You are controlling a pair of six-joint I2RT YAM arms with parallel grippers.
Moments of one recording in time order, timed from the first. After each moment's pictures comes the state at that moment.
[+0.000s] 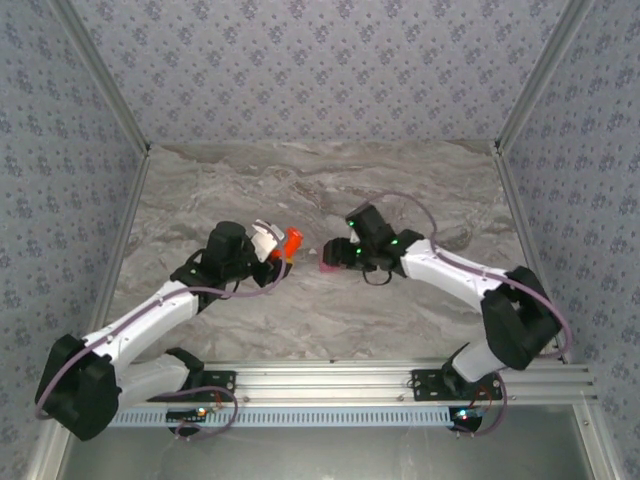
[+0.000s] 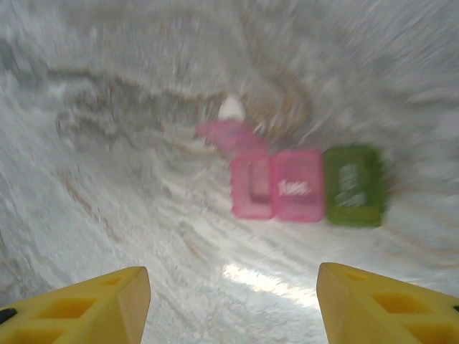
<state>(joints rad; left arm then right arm) -0.56 1.10 0.64 -0.16 0.27 0.17 0.65 1.48 0.97 -0.39 -0.17 0.69</state>
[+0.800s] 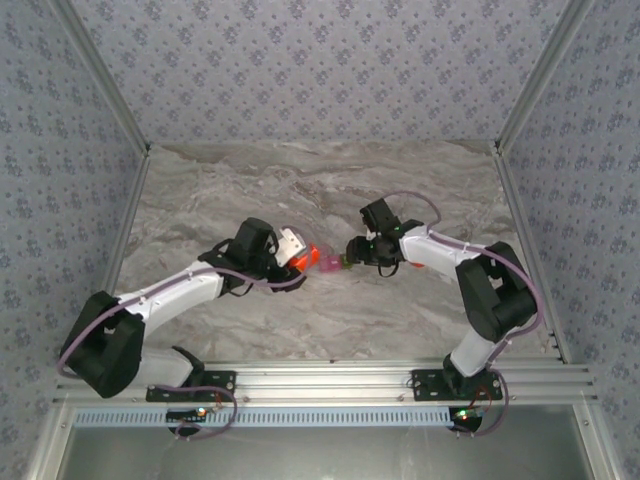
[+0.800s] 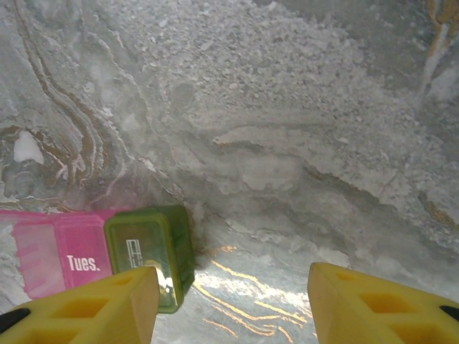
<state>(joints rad) -0.64 1.34 0.74 -0.24 0.32 0.23 0.53 1.68 1.00 -0.43 -0.09 0.53</state>
